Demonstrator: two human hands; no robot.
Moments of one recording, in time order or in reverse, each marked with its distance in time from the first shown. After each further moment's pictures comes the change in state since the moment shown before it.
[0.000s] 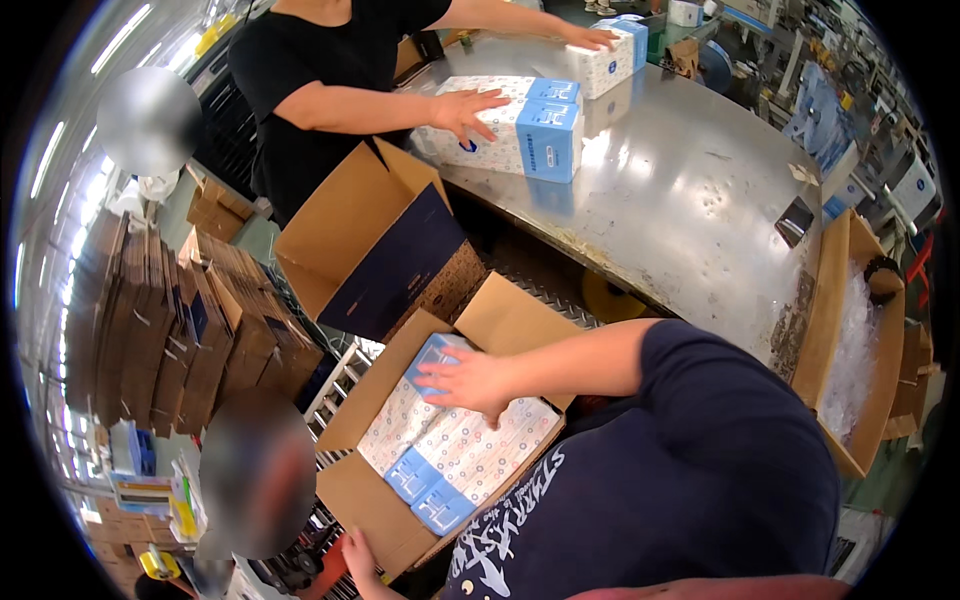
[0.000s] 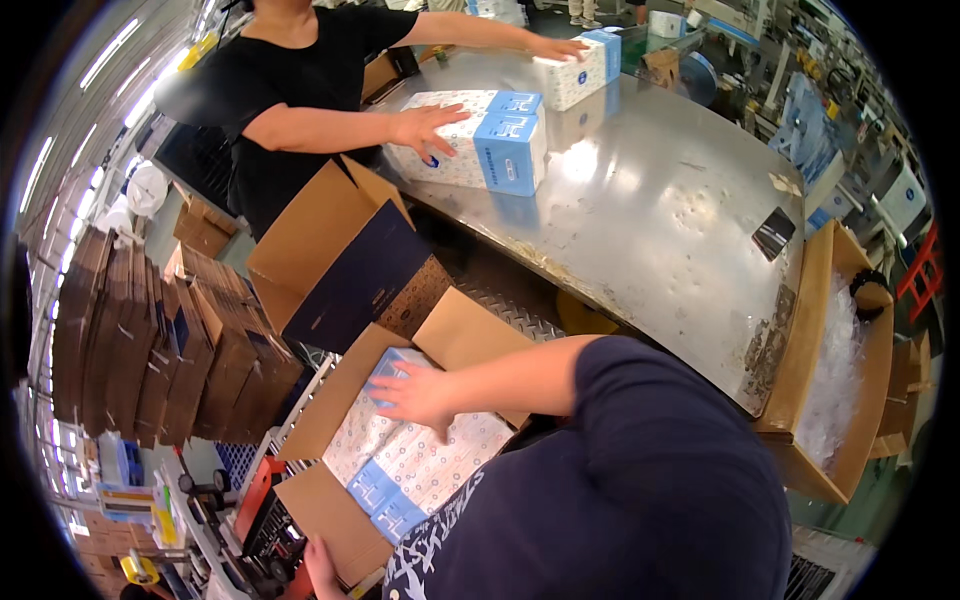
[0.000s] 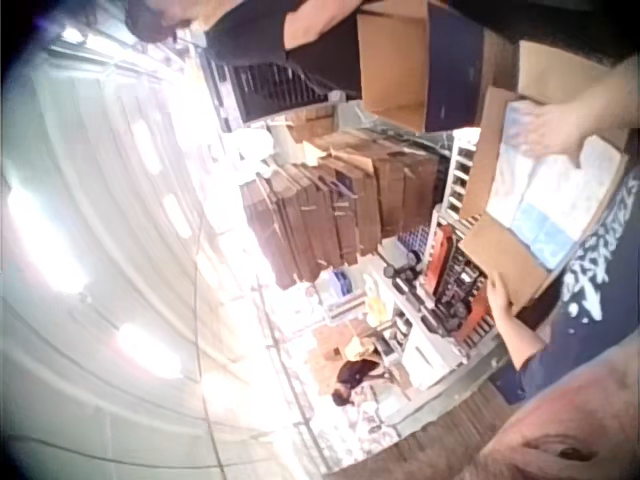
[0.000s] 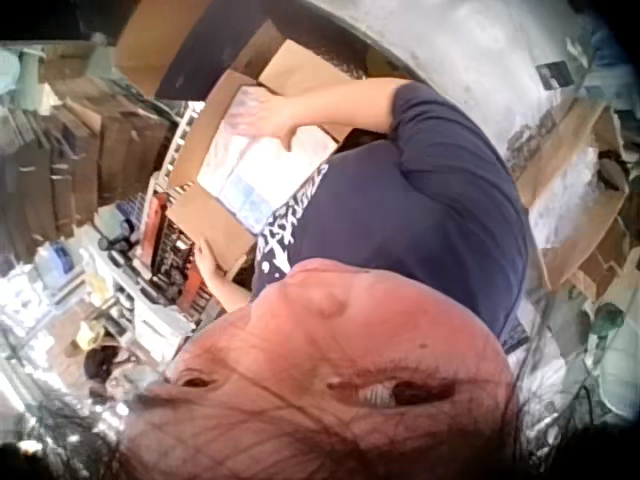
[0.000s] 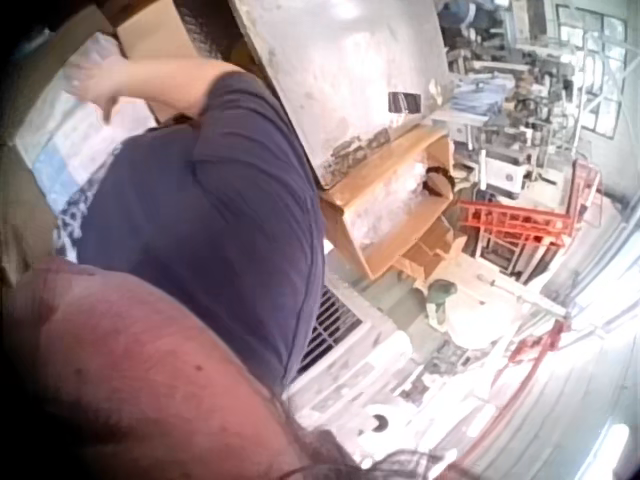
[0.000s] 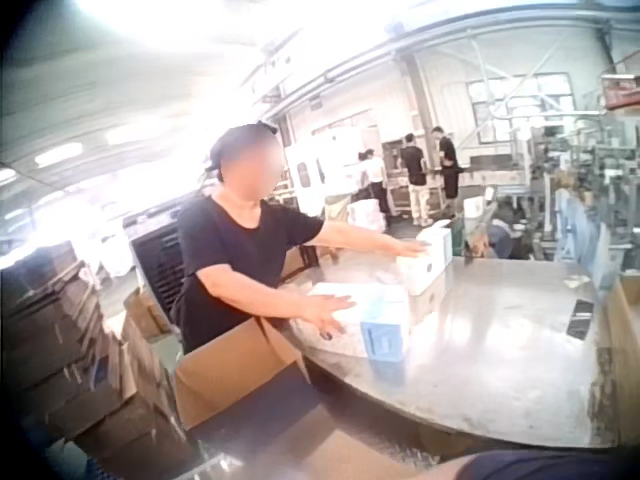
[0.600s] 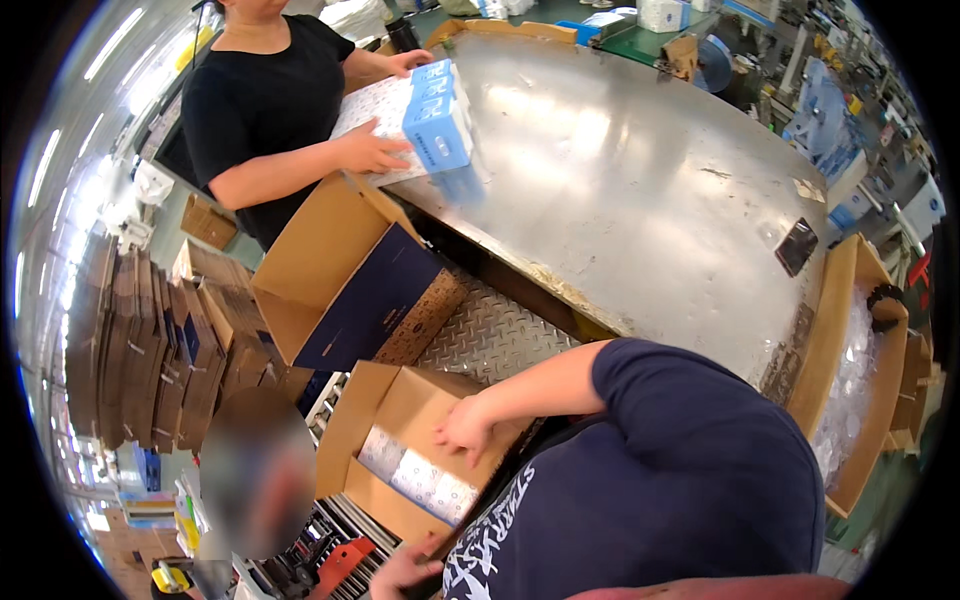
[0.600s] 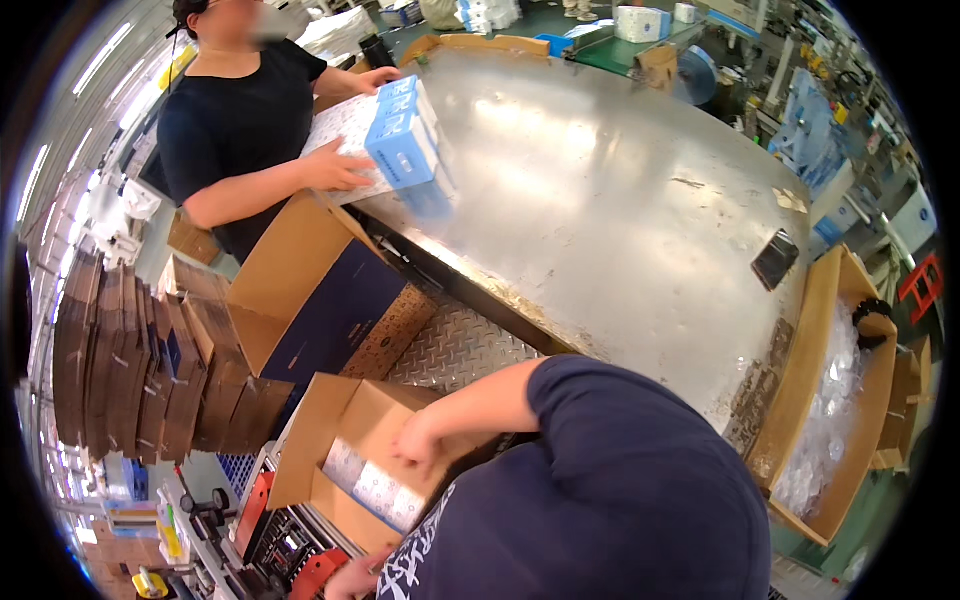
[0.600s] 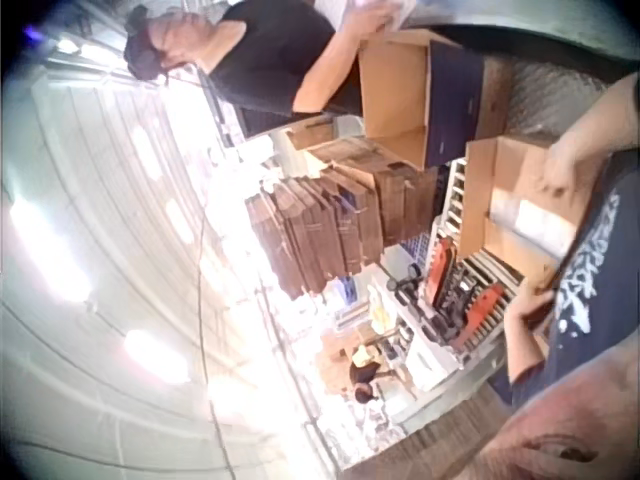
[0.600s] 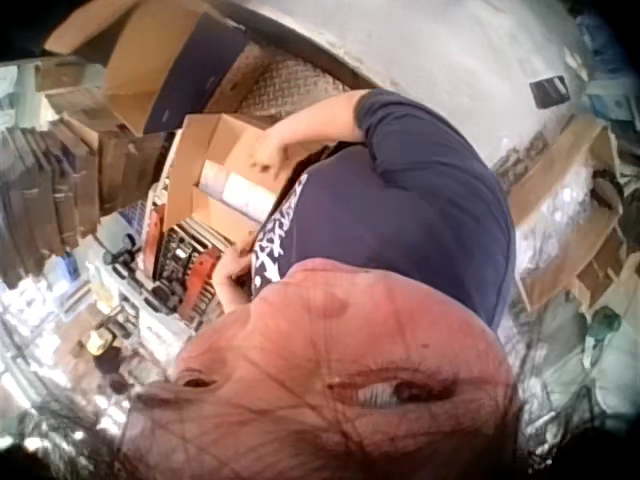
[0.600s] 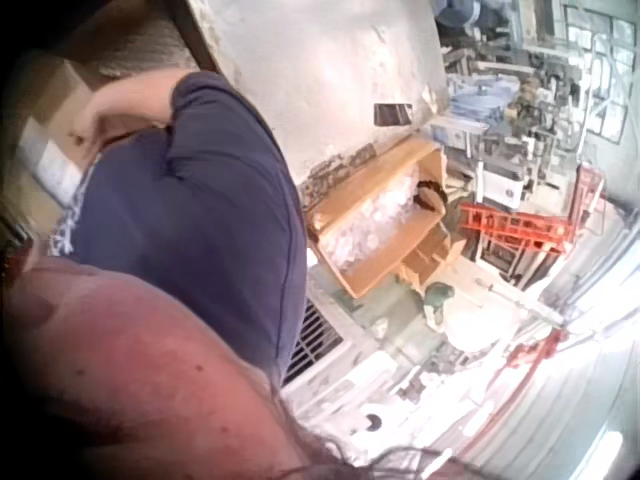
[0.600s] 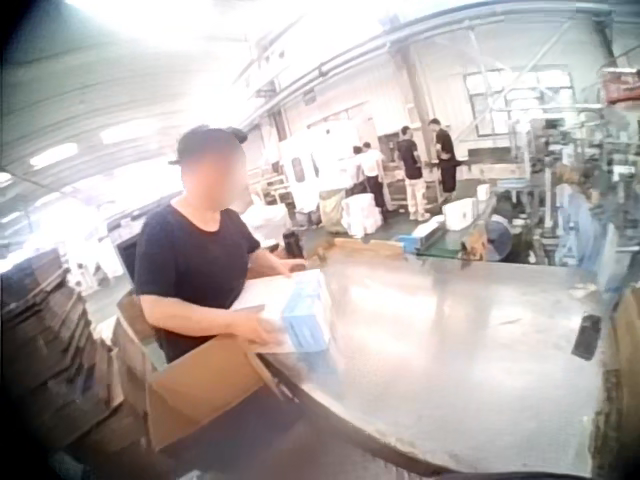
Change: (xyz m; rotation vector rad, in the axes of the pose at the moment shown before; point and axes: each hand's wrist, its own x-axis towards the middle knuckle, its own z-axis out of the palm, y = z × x) left_hand -0.075 0.145 0.122 0.463 -1.167 0.035; right_hand 0.012 0.054 0.078 0.316 -0.003 -0.359
